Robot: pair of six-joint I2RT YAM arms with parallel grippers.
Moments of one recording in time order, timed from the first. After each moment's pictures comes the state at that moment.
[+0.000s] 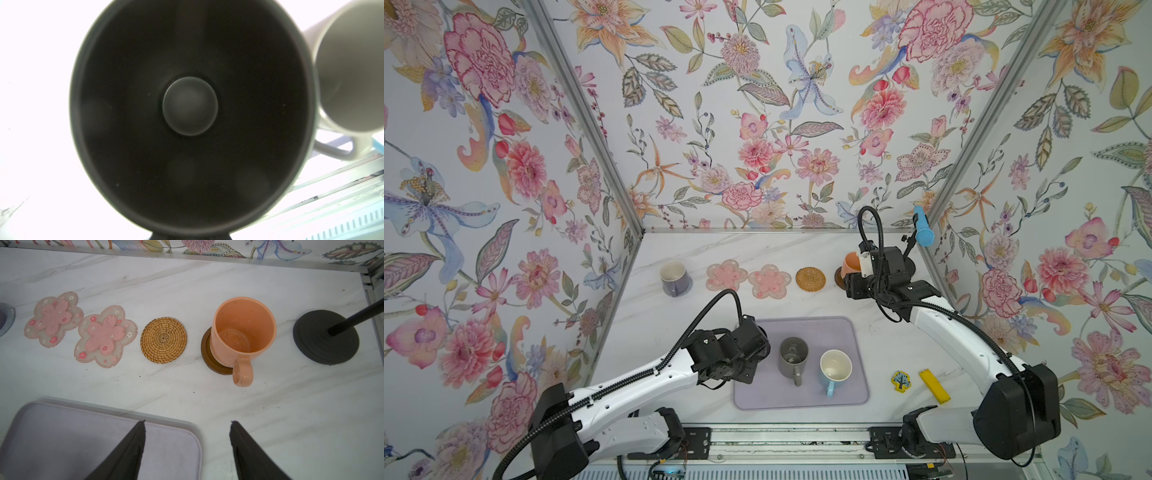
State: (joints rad) left arm -0.95 1.15 0.92 -0.98 -0.16 -0.63; right arm 0.36 1.36 1.08 -0.47 0.05 0.14
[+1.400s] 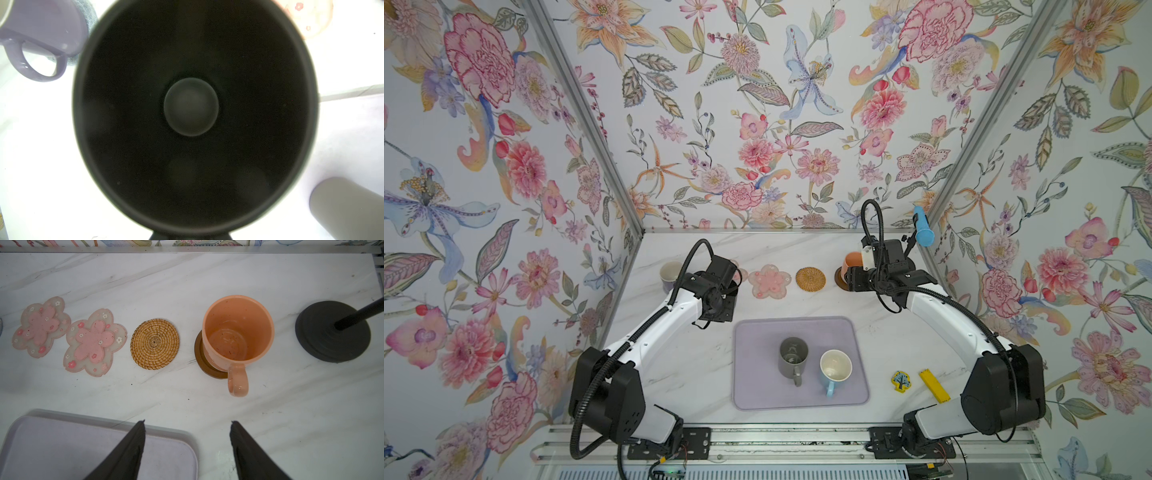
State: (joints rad) left arm -0.42 1.48 1.19 -0.94 -0.16 -0.28; right arm 0.28 1.47 1.16 -0.50 -0.01 0.15
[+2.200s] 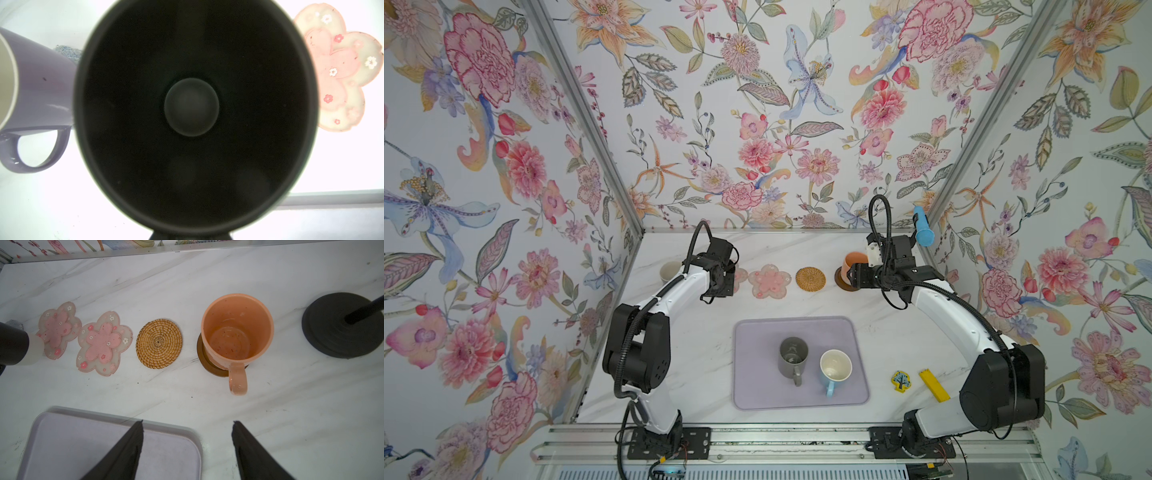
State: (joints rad) left arm -0.31 1.77 1.35 -0.74 -0.16 -0.24; right arm 0.23 1.48 1.21 -0.55 -0.10 0.17
